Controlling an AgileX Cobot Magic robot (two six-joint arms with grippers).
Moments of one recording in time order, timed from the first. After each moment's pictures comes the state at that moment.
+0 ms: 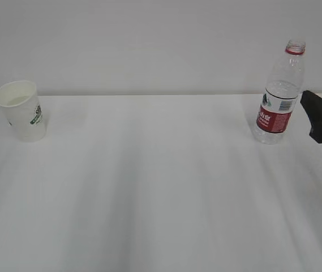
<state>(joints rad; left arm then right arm) 0.03 0.69 -0.29 0.25 -0.38 -0.16 0.01 1.48 -0.32 -0.14 -0.98 0.00</state>
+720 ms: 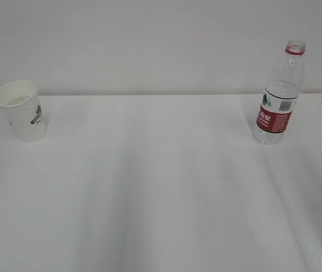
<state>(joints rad) 0.03 0.45 -0.42 0.24 0.05 -0.16 0.01 1.17 -0.27 -0.16 -0.75 0.00</state>
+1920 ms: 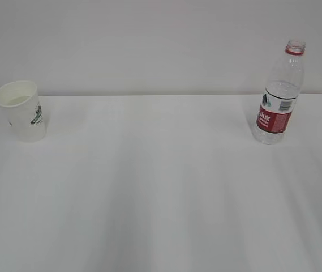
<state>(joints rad) 0.03 0.38 -0.56 0.17 0.43 -0.16 0.01 0.57 -0.27 -0.17 -0.15 0.03</state>
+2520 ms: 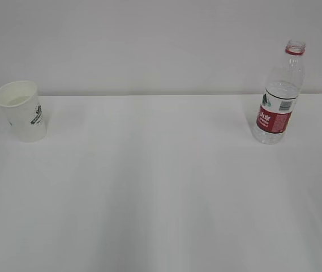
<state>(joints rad) 0.03 0.34 -0.59 0.15 0.54 -0.12 0.01 0.43 -0.37 -0.17 0.27 0.04</state>
